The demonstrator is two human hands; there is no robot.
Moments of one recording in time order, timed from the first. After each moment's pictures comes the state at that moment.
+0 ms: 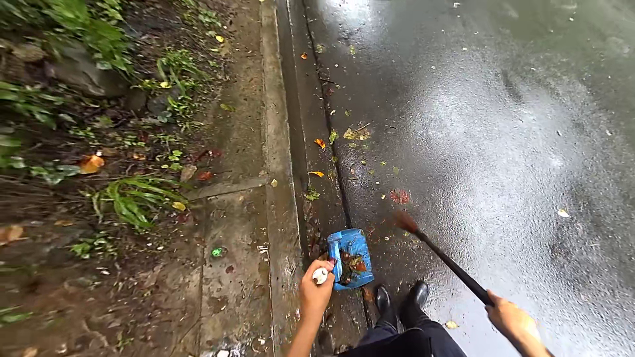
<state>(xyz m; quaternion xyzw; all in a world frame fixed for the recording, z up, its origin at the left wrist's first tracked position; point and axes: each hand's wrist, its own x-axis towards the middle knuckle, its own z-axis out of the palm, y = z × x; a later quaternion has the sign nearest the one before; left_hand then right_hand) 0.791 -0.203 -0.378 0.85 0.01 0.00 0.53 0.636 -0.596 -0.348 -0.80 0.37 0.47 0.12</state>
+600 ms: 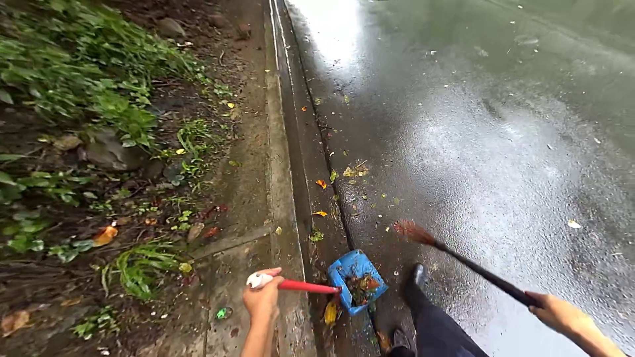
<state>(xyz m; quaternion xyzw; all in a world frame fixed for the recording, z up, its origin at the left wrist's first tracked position) 0.962 -0.154 -0.343 0.79 0.26 0.04 0.55 0.686 -0.713 -0.335 -0.83 0.36 0.39 0.19</state>
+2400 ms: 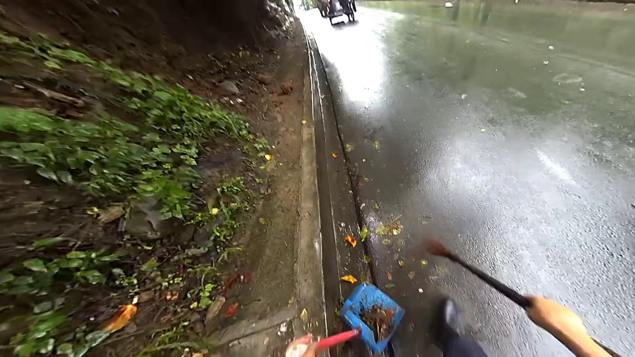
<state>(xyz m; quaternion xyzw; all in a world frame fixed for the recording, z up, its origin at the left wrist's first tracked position) 1.263 -0.167 -0.392 0.78 0.29 0.09 0.56 1.188 -0.703 -0.370 -0.85 0.32 0.38 0.15</state>
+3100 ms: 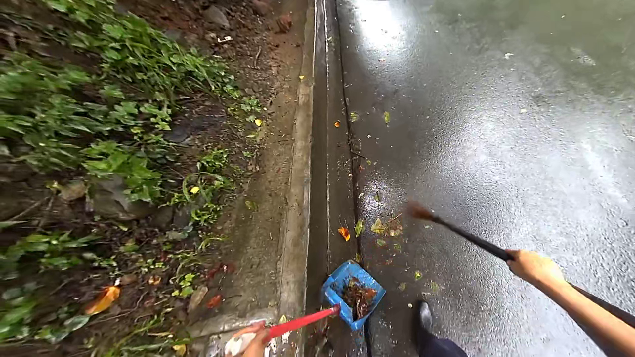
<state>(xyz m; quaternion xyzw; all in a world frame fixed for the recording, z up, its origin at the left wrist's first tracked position) 1.469 -0.259 -0.357 0.74 0.40 0.11 0.52 1.521 -0.850 -0.380 -0.88 0.24 0.40 0.11</state>
